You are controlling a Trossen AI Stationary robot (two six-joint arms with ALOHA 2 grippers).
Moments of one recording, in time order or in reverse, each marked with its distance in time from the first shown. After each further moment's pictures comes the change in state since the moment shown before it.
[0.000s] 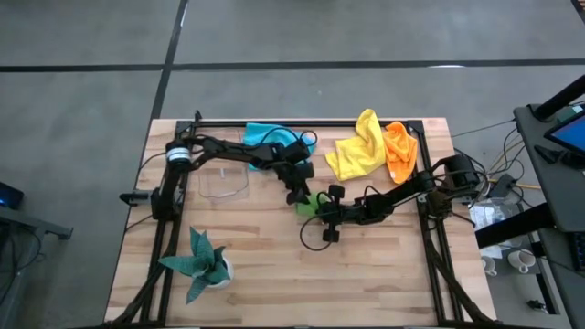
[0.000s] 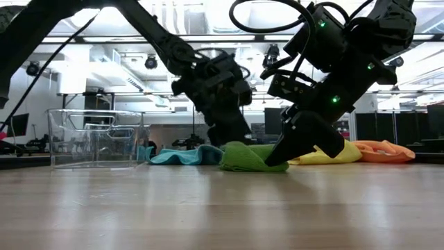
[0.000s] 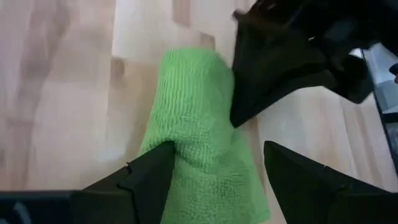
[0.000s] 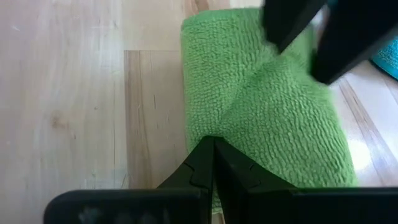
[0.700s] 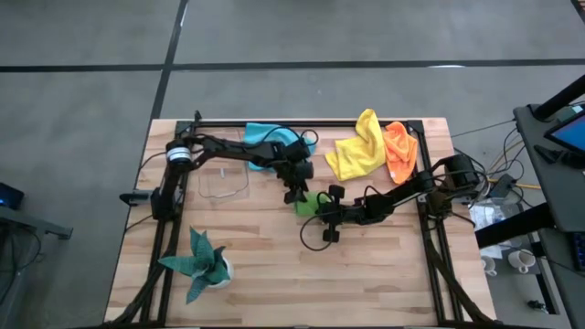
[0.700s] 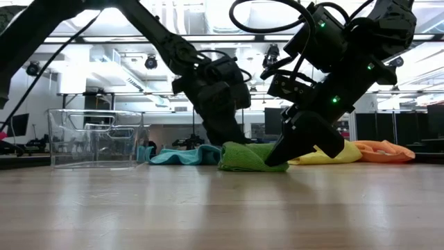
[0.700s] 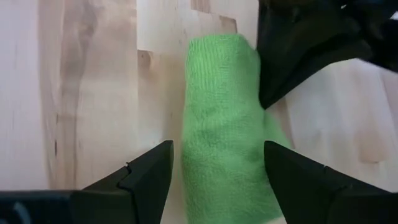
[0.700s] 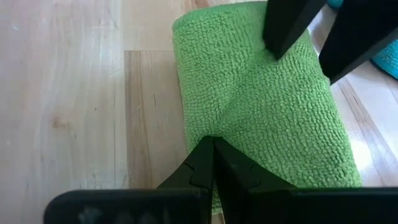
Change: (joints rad) left arm 0.004 0.020 0.028 -0.089 -0.083 0.151; right arm 0.000 0.000 0.000 0.005 -0.001 0.003
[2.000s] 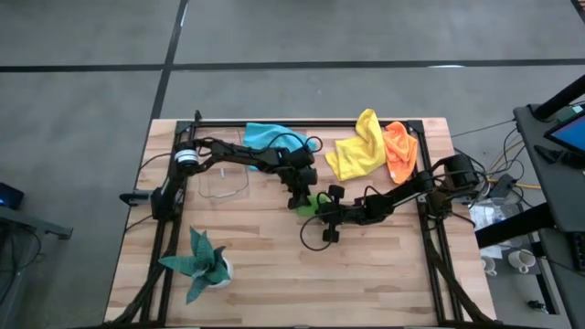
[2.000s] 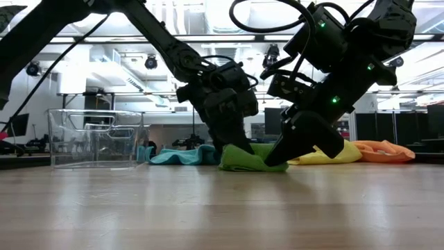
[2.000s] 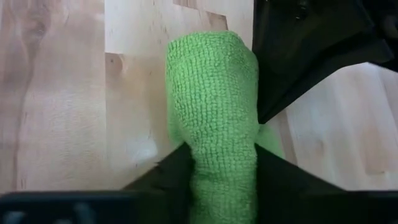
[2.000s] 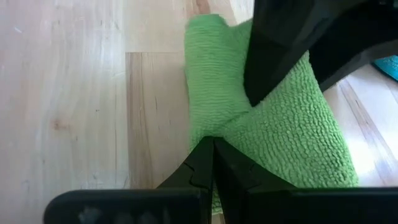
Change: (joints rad) left arm -0.035 0.065 0.012 0.070 0.018 -0.033; right arm 0.000 0.001 -0.001 0.017 -0.001 -0.010
